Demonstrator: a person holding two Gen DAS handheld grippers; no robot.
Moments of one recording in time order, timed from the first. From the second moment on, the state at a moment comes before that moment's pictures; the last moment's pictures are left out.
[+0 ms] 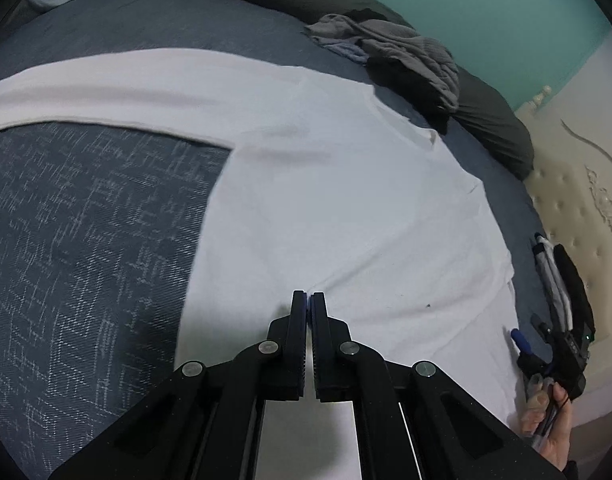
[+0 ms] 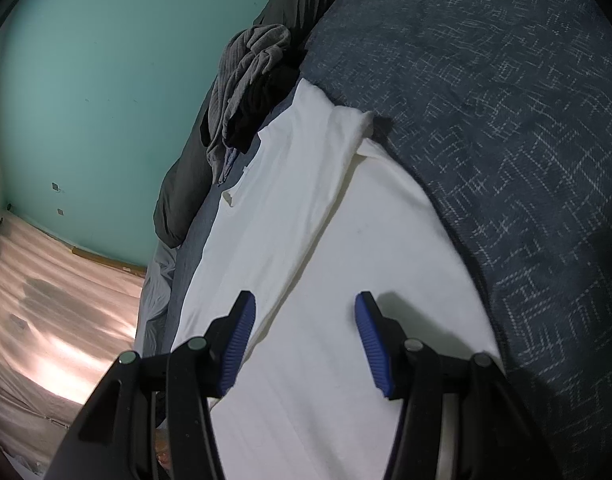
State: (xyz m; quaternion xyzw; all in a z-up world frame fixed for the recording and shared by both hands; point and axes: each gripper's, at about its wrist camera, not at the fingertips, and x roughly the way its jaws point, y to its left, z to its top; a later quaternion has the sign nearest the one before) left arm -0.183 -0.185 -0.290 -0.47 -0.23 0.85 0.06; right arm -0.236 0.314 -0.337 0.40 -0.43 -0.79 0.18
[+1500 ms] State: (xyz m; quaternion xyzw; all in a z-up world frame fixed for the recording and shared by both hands) left arm -0.224 -0.125 -0.321 -0.48 -0.13 0.86 0.12; right arm -0.374 0.302 -0.321 0.49 0.03 -0.87 -0.04
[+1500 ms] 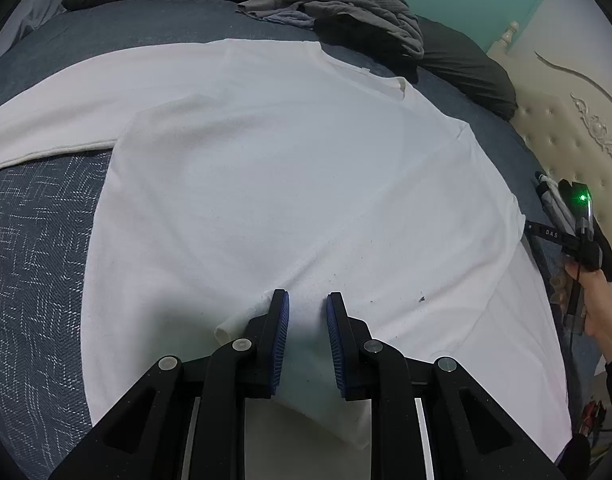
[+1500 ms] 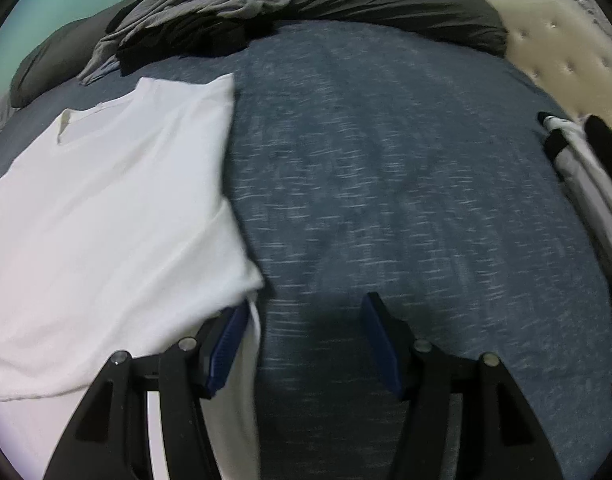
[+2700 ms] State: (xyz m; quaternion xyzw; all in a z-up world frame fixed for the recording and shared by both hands) left arm -0.223 -0.128 -0.325 -0.49 -0.14 0.85 0.13; right arm -0.354 0.273 -0.329 0.50 0.06 -0.86 0.08
